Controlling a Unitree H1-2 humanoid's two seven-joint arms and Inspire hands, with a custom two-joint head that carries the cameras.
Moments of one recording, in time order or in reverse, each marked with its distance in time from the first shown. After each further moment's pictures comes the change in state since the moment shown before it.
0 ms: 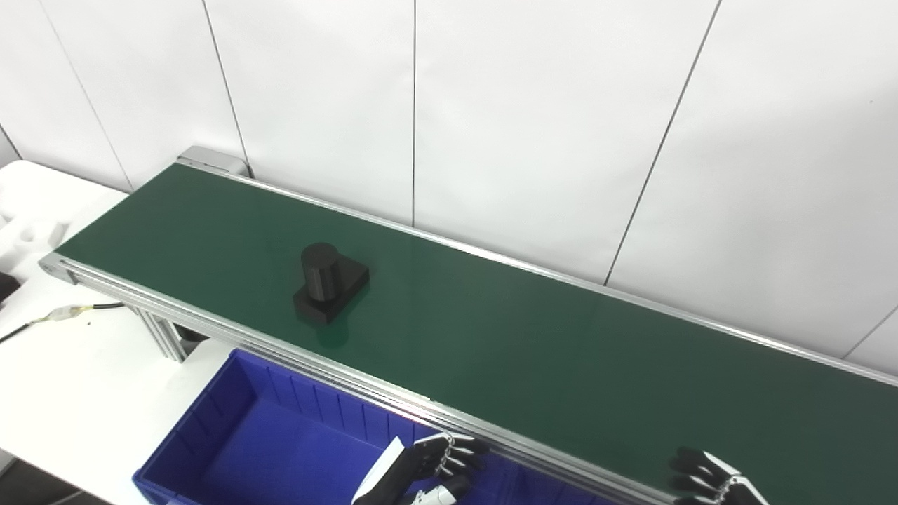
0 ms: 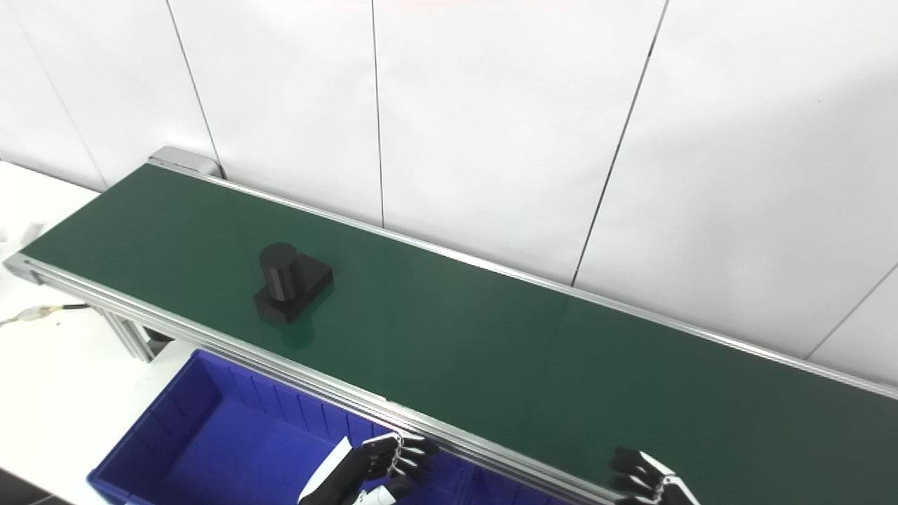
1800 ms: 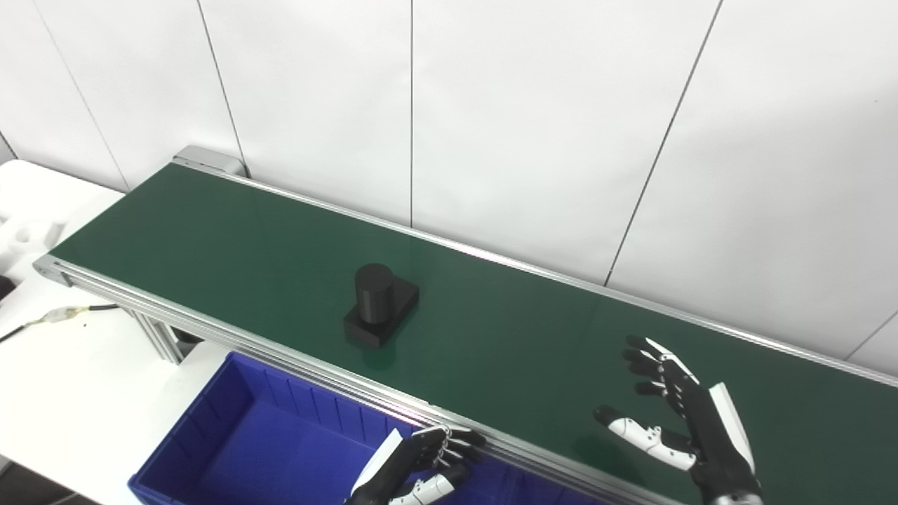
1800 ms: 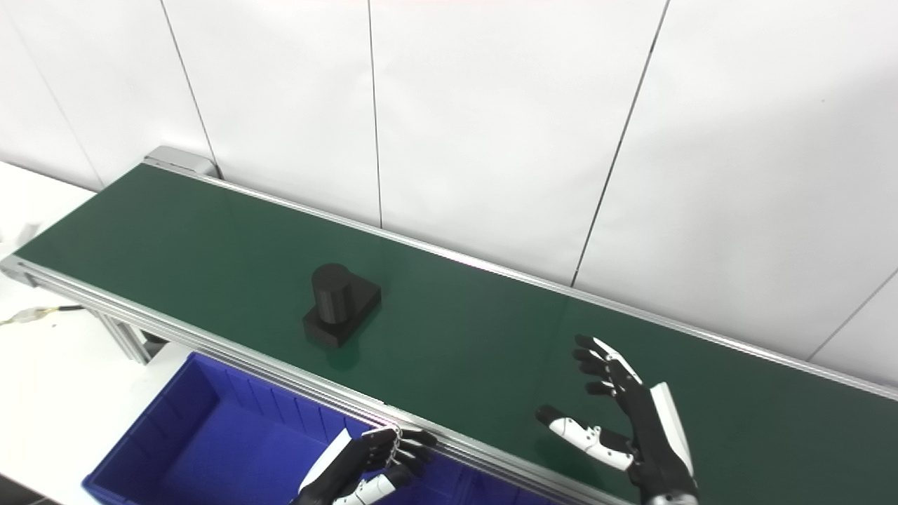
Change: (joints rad) left arm -0.041 0.011 0.002 0.047 -0.024 0.000 0.002; right arm -0.418 0.050 0.093 0.320 -0.179 0.196 0.012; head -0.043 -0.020
